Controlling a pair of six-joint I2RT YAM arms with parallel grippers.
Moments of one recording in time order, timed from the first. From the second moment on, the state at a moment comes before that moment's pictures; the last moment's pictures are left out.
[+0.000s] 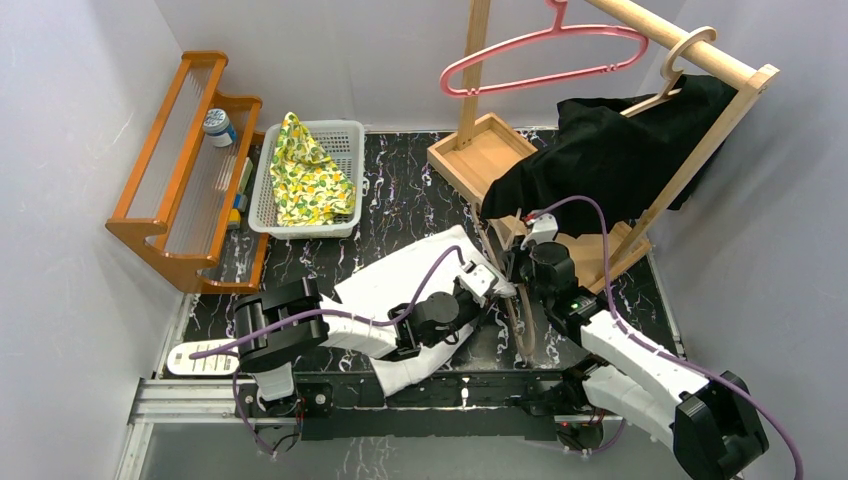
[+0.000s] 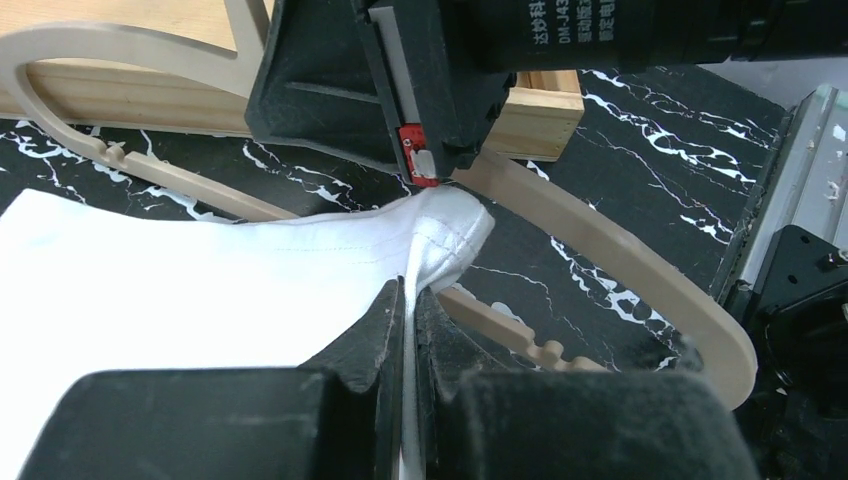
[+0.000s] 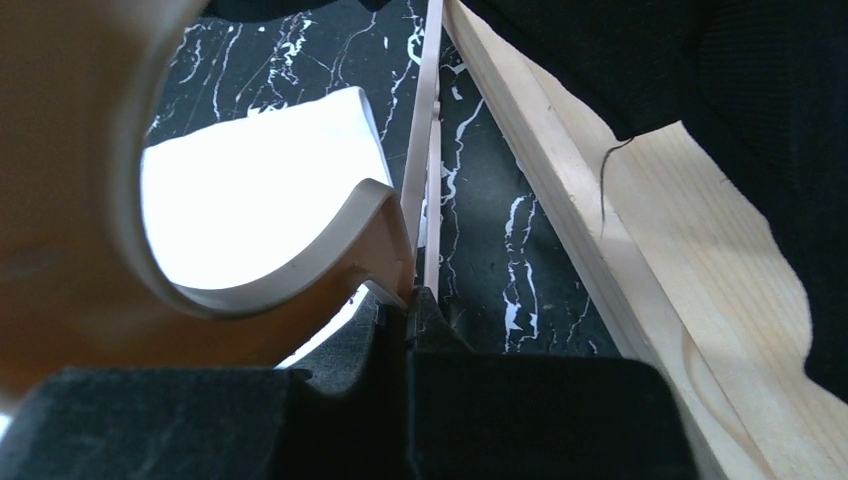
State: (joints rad) left arm -1.29 1.75 0.76 0.83 -0.36 -0.14; right arm 0.57 0.89 0.40 0.09 0.20 0.25
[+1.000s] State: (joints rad) left arm -0.97 1.46 0.69 0.50 -0.13 -0.59; right arm 0.56 1.04 0.41 0.21 0.12 0.44
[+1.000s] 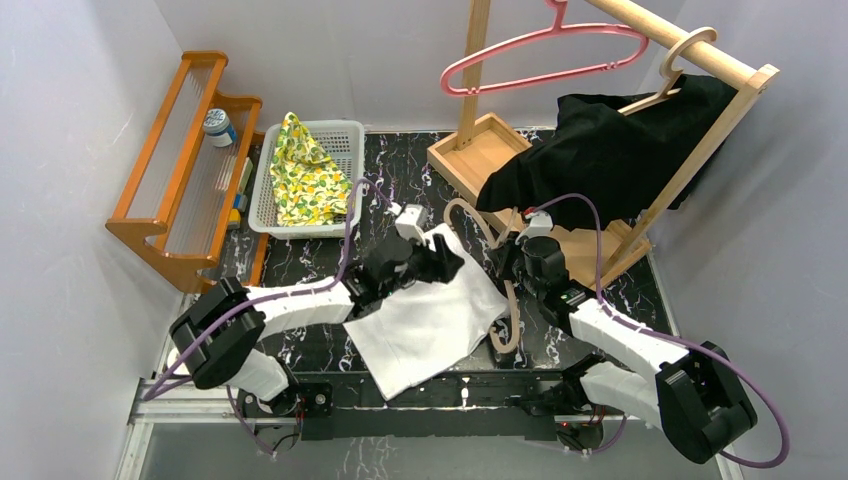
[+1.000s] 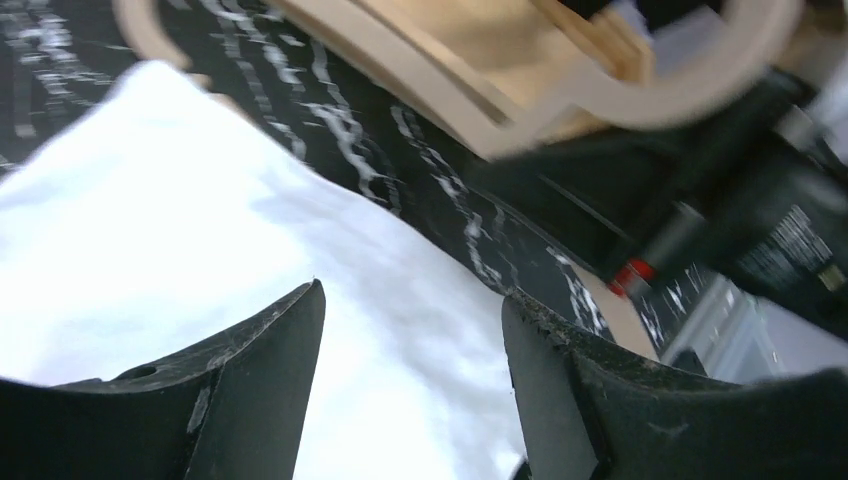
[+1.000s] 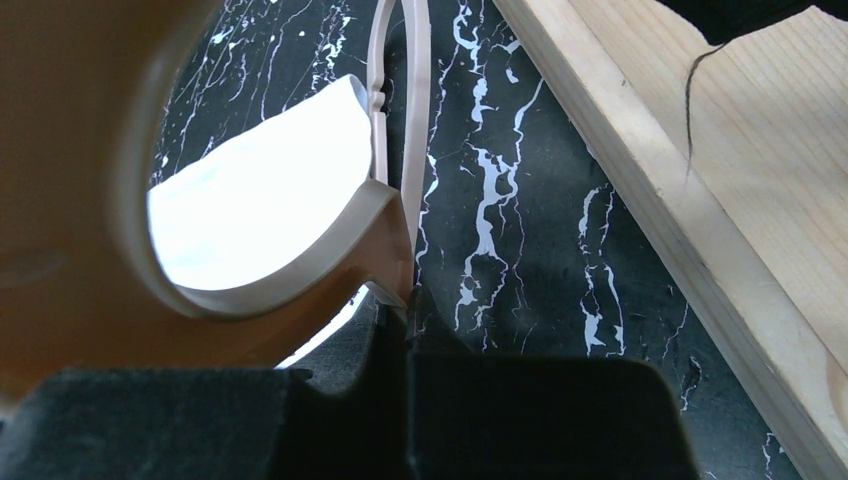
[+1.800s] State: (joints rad) left arm -0.68 2.14 1.56 -0.32 -0.02 -0.72; right arm 0.56 1.07 0.41 0.23 0.12 0.44
